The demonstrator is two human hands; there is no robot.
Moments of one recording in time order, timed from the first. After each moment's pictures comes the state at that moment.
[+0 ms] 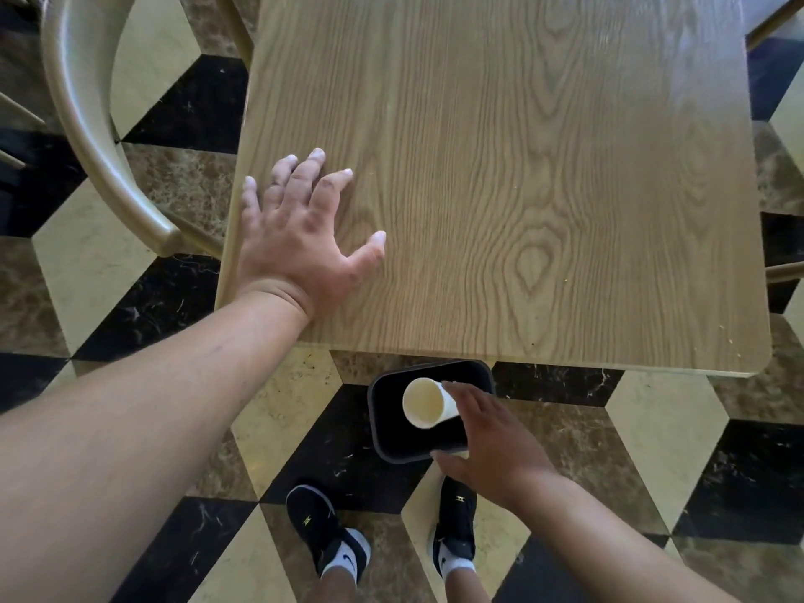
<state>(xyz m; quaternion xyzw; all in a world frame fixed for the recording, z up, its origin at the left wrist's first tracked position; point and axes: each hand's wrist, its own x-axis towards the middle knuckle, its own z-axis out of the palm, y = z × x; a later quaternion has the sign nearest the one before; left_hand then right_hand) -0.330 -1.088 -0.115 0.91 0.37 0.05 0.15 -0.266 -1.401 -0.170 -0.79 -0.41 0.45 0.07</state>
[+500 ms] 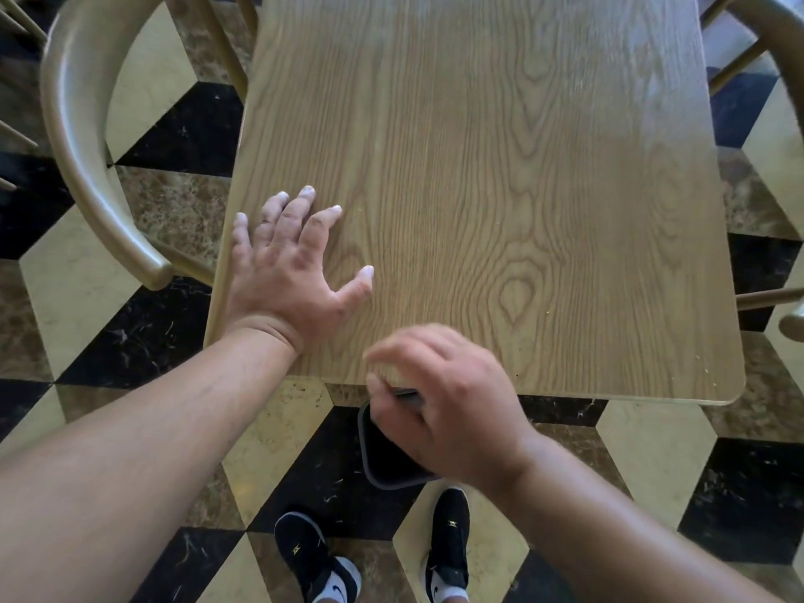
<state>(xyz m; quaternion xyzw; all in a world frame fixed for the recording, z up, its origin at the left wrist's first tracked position) -0.330 -1.088 -0.116 0.91 0.37 0.05 0.15 -0.245 -1.295 -0.066 -0.72 -0.57 0.15 0.37</state>
